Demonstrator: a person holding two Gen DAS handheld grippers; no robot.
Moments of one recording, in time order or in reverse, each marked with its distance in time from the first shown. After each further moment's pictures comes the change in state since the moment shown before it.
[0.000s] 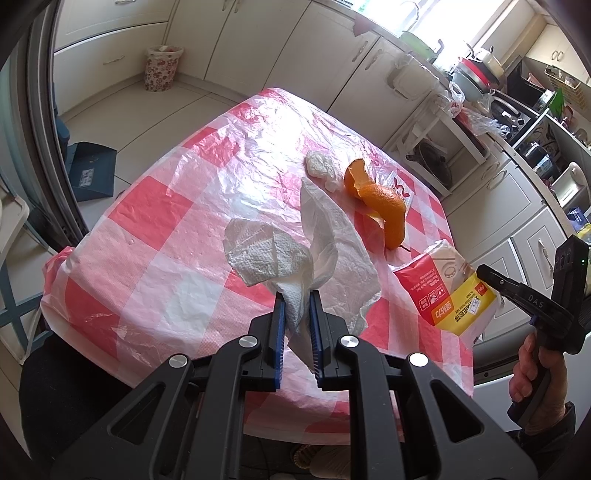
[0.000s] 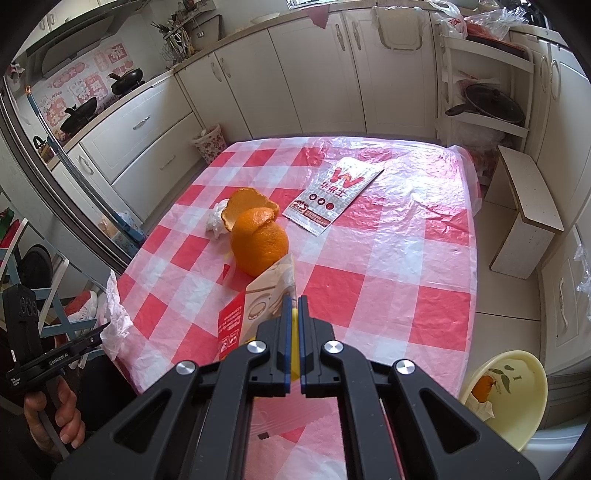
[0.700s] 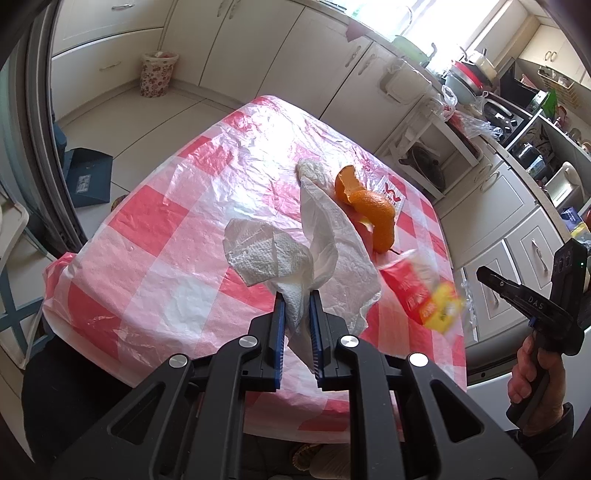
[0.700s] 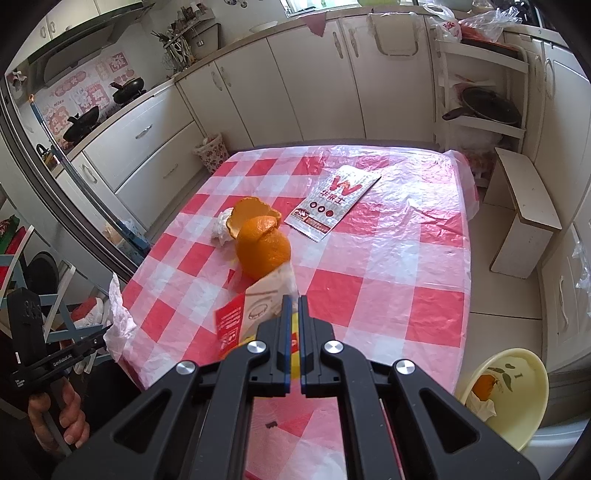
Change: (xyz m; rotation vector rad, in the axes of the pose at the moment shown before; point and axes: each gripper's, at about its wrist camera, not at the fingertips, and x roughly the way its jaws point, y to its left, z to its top) left arm -0.012 -0.003 0.001 0.013 -0.021 -0.025; right arm -0.016 -0.002 -0.003 0.017 -0.032 0.014
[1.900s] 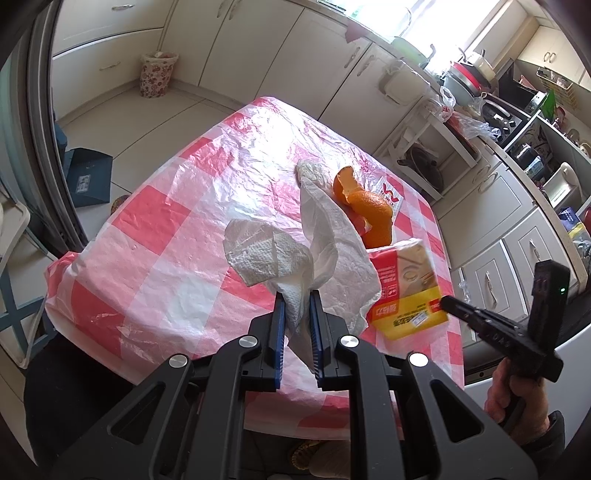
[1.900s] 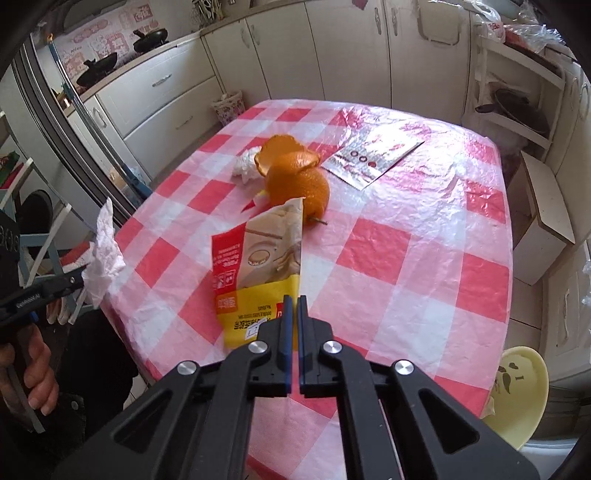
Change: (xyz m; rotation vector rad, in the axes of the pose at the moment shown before) left arm -0.004 0.004 0.000 -0.006 -0.002 -0.009; right arm 0.030 0.032 -0.031 -0.125 0.095 -0.004
